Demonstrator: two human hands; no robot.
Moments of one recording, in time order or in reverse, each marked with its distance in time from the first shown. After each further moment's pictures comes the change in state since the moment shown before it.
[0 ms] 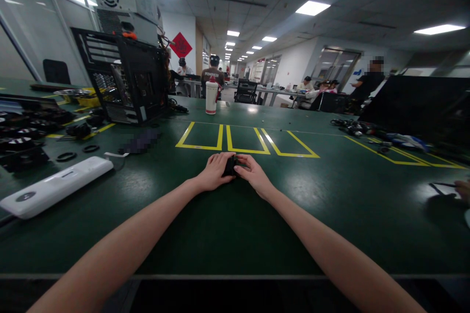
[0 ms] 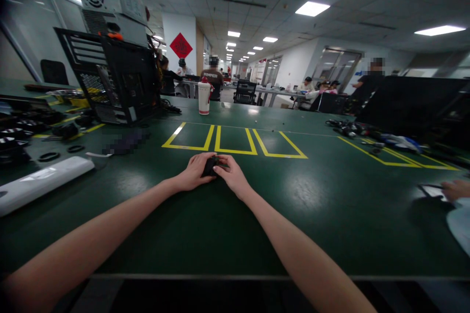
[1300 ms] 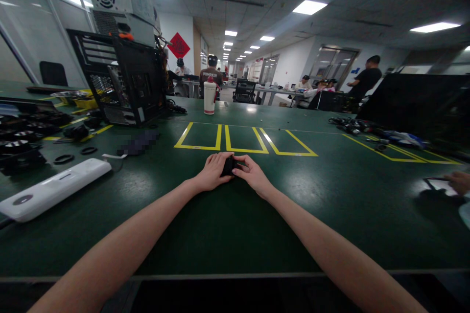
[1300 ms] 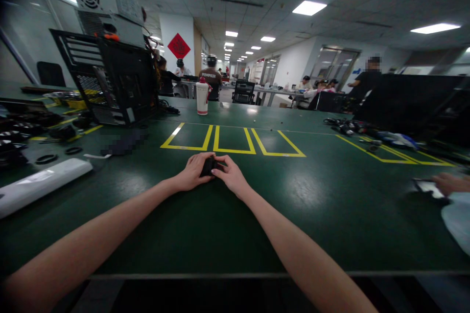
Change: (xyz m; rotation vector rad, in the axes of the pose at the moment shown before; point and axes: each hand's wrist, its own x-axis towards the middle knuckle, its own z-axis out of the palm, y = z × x) left_hand 0.000 0.003 -0.002 -0.003 -0.009 -0.011; right_hand -0.002 -0.001 -0.001 0.089 -0.085 -0.024
